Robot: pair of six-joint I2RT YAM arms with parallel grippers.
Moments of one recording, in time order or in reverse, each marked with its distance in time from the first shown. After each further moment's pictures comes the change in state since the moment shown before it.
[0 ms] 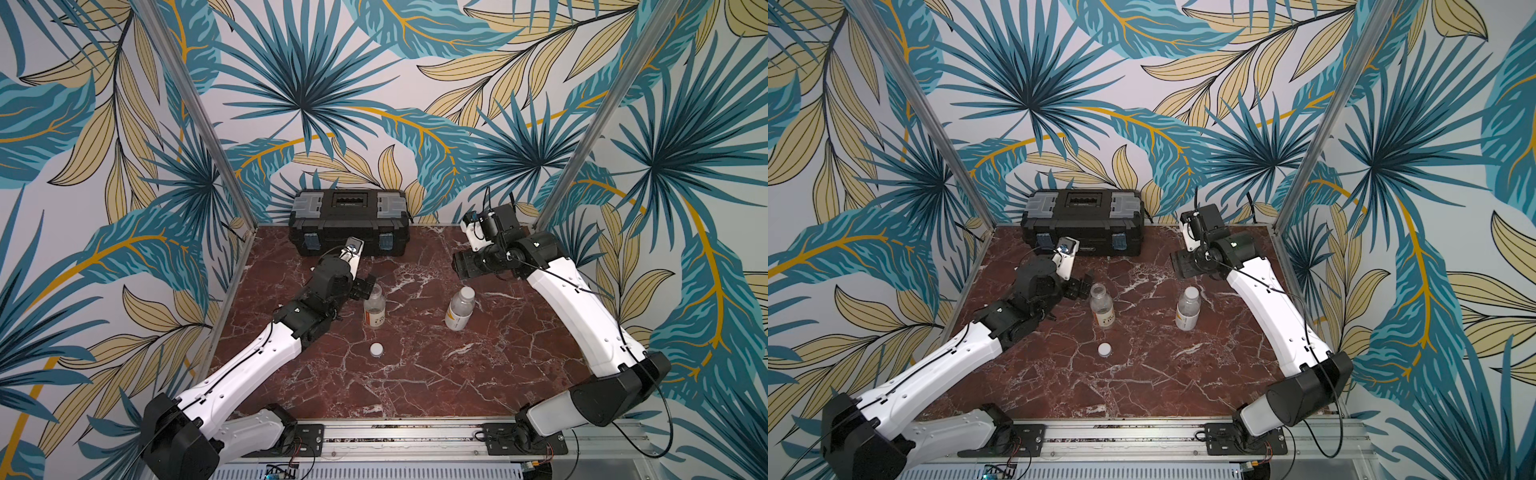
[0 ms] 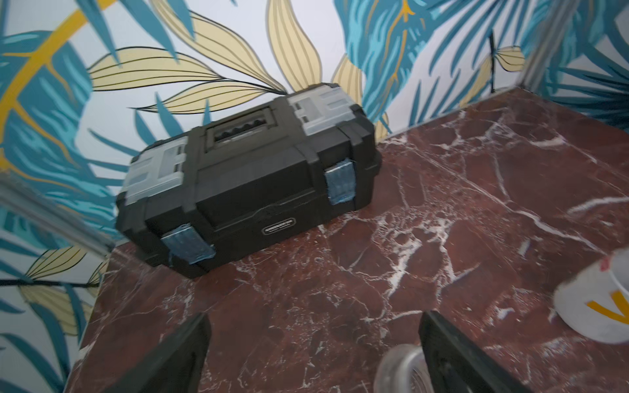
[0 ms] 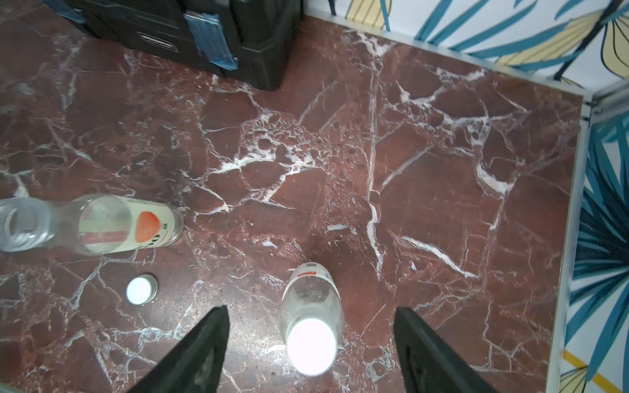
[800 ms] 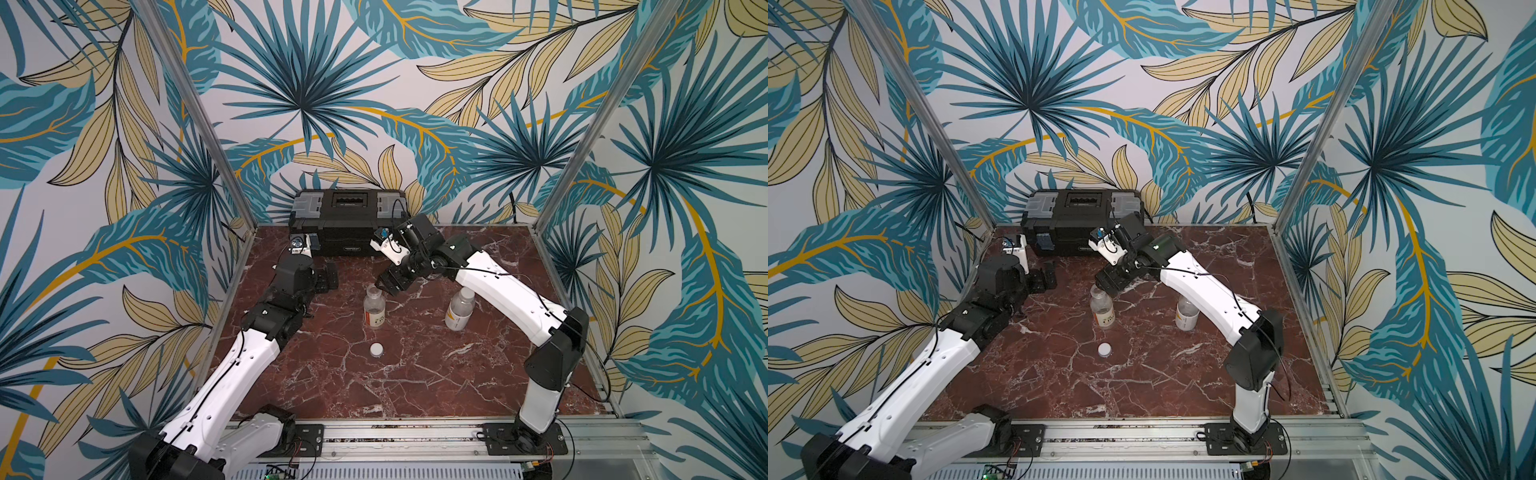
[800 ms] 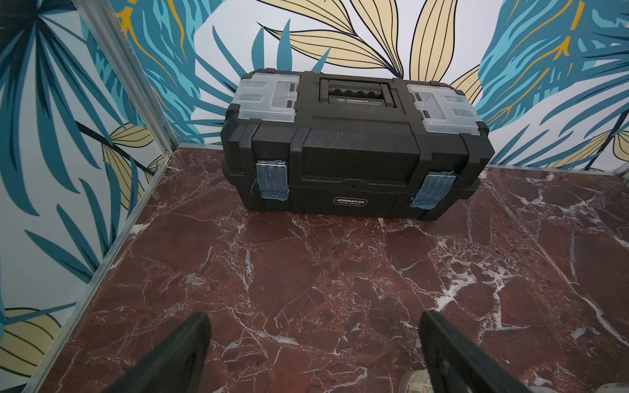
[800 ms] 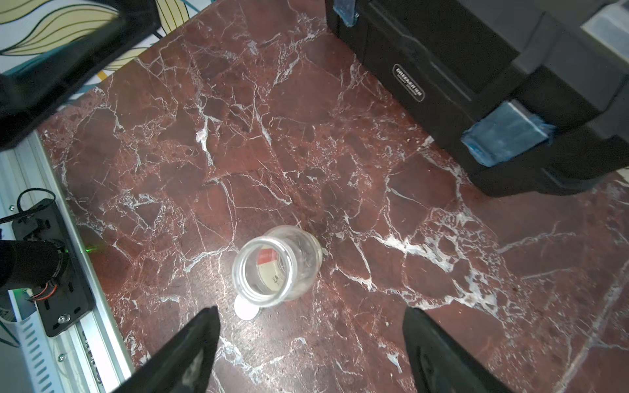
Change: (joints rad) left arm 0.233 -0.080 -0.018 -0.152 0.046 -0.246; right arm 0.316 0.352 0.186 0.160 -0.214 -0.170
